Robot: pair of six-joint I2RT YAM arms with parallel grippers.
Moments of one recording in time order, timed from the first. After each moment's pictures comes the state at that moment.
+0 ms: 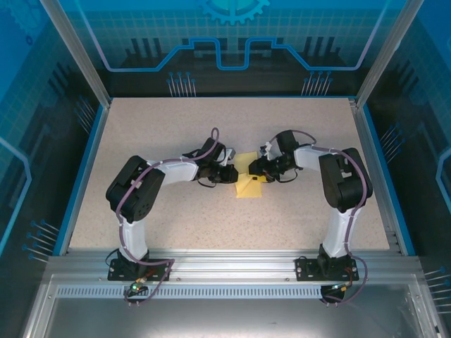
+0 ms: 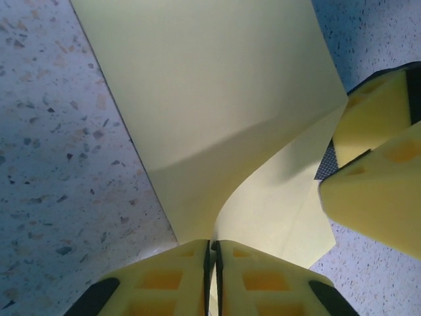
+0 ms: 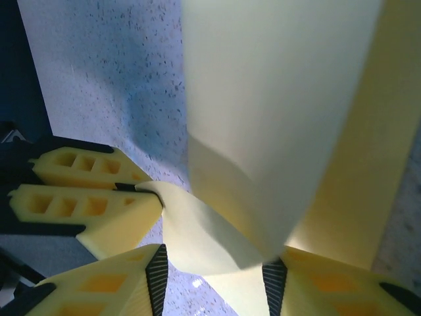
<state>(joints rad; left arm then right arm) -0.53 1.92 1.11 -0.15 0.43 -0.50 0.27 1.96 1.12 -0.39 -0.82 0.43</state>
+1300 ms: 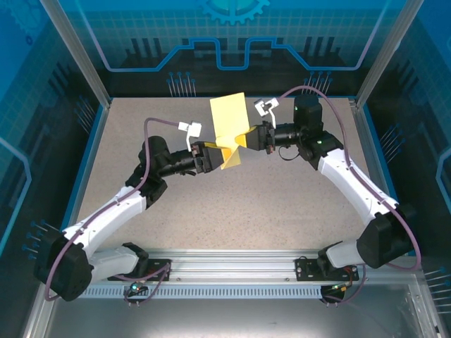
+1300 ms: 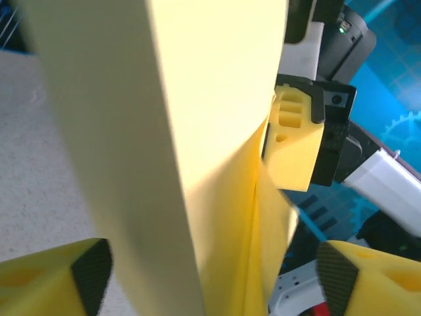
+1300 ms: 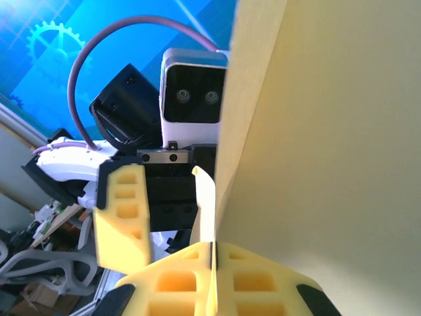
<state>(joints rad) -0.46 1.16 0.79 0.42 0.73 -0.82 0.38 1.40 1.25 -0.12 -1.18 0.44</state>
